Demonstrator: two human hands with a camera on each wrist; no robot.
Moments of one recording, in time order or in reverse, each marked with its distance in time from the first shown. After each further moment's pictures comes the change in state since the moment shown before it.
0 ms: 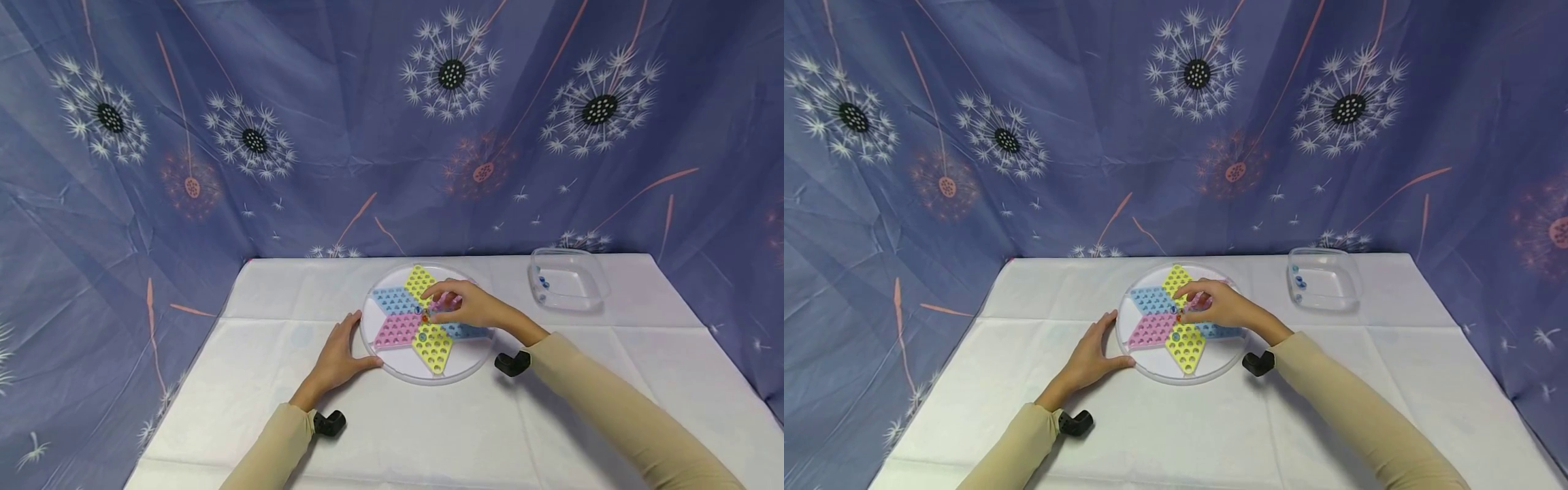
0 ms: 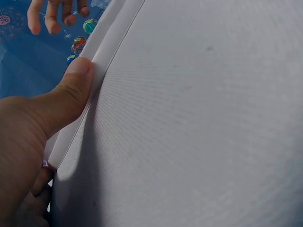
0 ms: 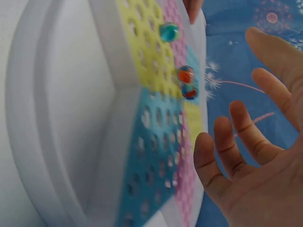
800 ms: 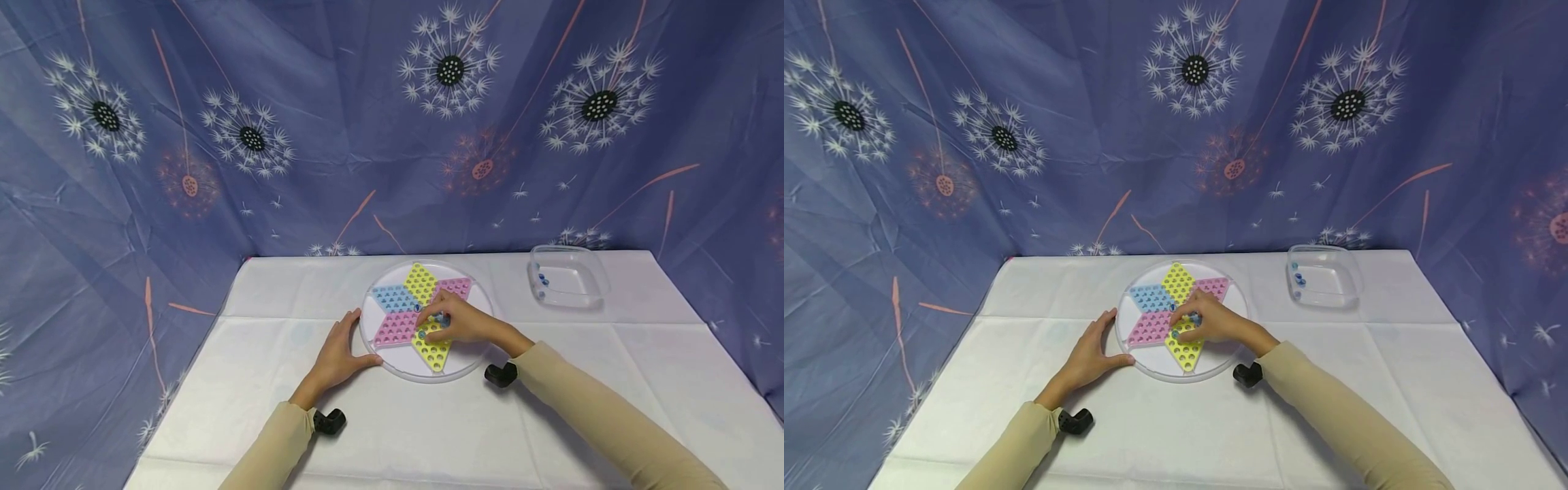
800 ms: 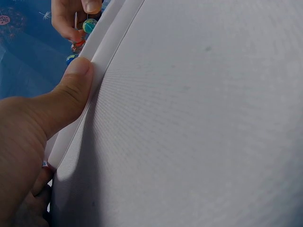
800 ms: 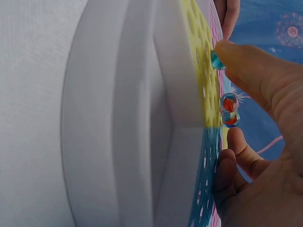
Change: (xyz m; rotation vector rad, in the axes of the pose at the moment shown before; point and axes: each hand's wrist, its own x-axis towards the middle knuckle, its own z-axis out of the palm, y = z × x) left_hand 0.000 0.001 0.000 -0.001 0.005 0.000; right_hand -0.002 0.010 0.035 -0.136 -0.030 0.020
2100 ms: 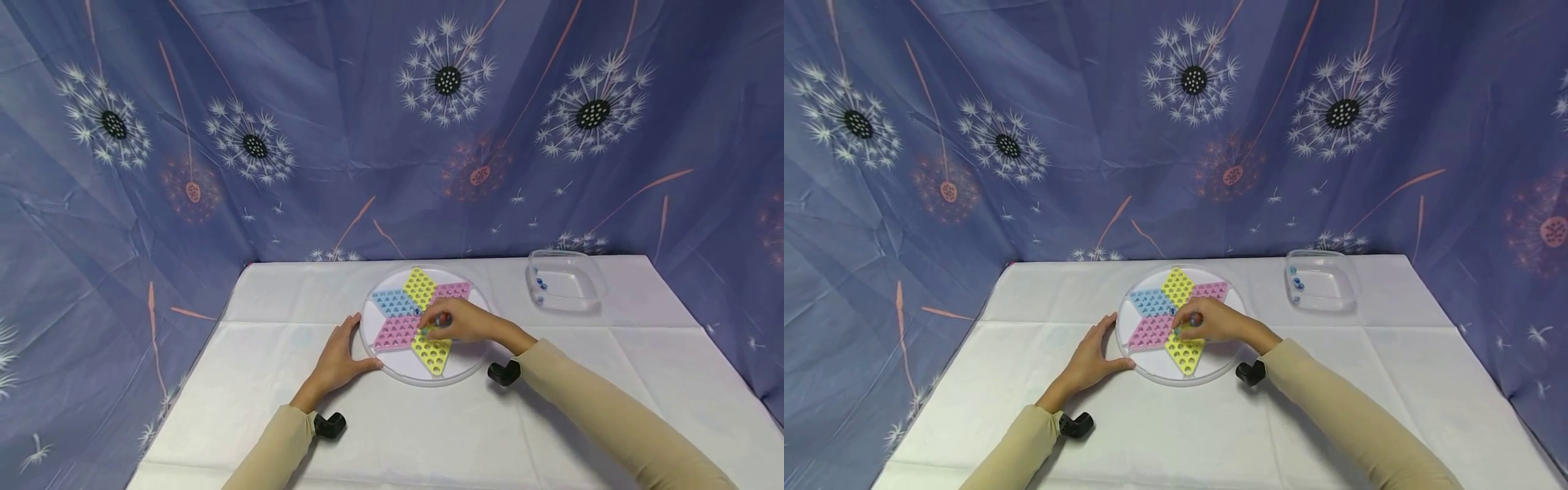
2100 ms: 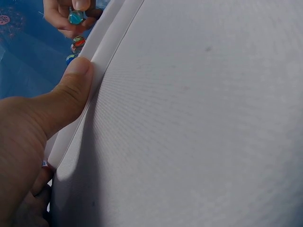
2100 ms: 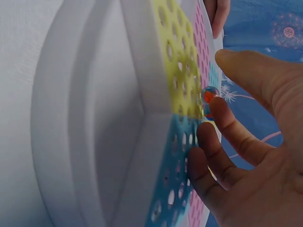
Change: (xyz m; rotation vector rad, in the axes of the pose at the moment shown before) left_hand -0.001 0.000 0.000 -0.004 0.005 0.017; right_hand -0.003 -0.008 -0.014 0.021 -0.065 0.007
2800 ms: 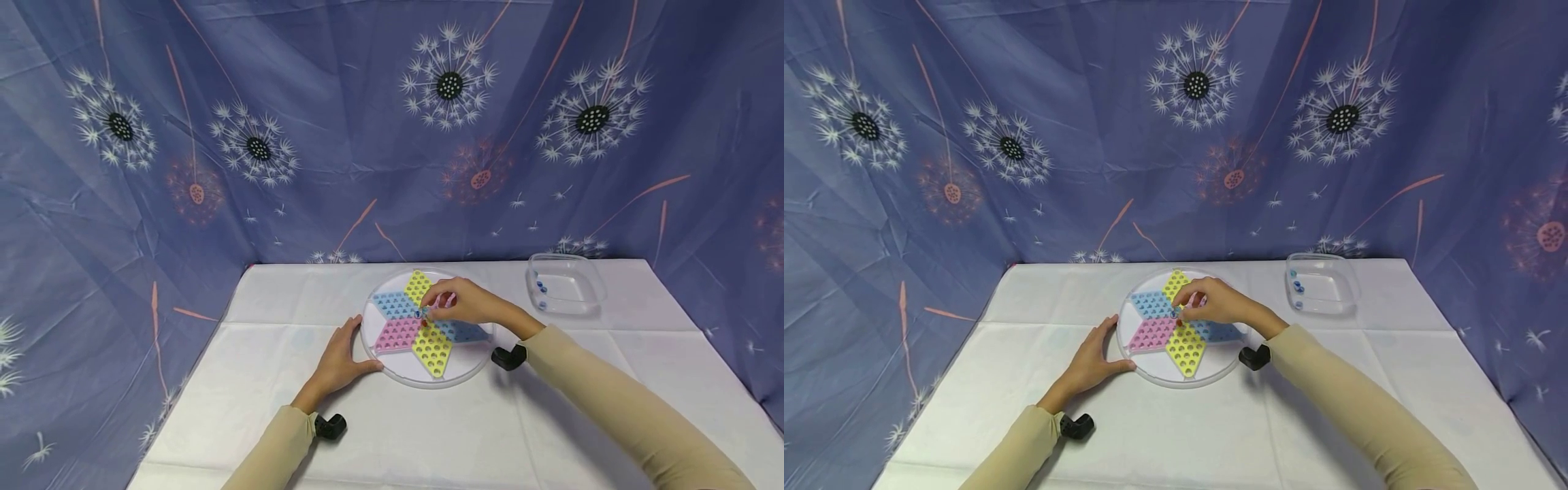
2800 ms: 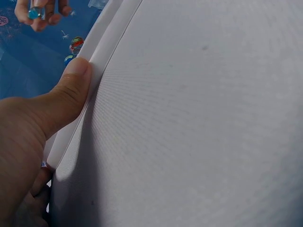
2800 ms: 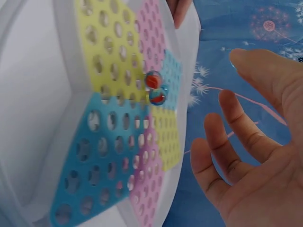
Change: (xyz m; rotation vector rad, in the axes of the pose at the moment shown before) left_hand -0.001 0.000 0.001 0.004 0.005 0.007; right_hand 0.007 -0.016 -0.038 0.016 0.036 -0.077
